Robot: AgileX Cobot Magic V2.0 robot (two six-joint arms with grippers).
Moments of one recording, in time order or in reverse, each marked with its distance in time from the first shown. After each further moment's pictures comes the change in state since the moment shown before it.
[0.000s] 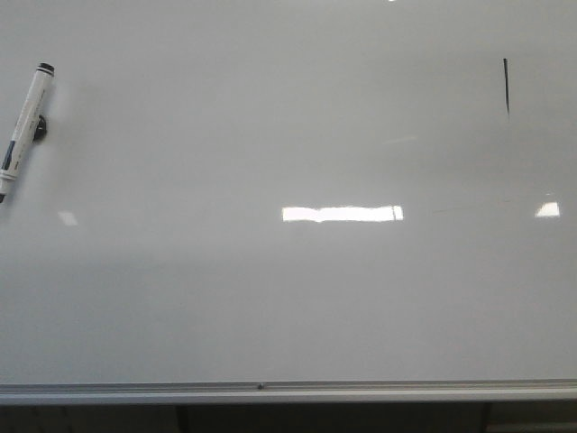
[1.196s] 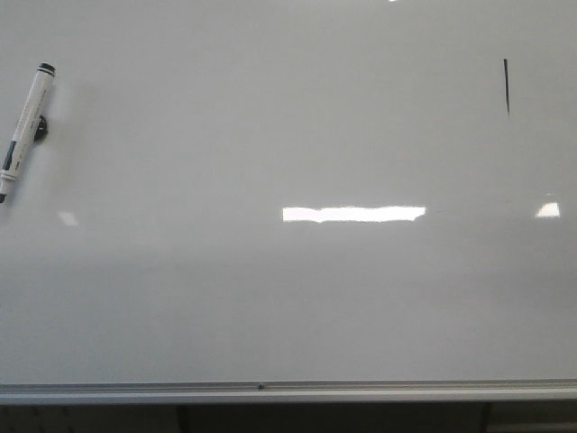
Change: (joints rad) left arm 0.000 0.000 0.000 0.000 -0.002 0.000; right arm -0.230 -0.591 0.918 0.000 -0.972 0.000
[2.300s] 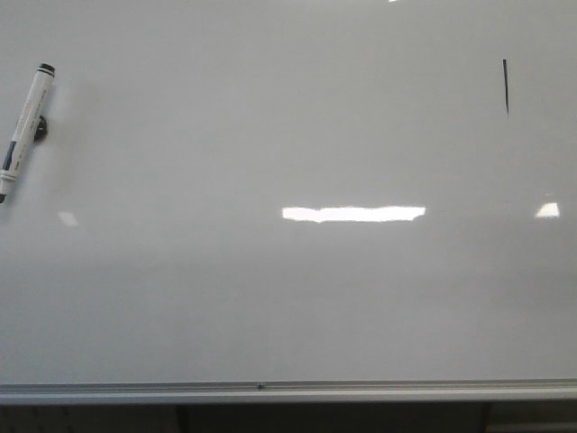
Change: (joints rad) left arm 0.000 0.000 0.000 0.000 0.000 0.000; right arm 0.042 0.000 0.000 -0.086 0.001 0.088
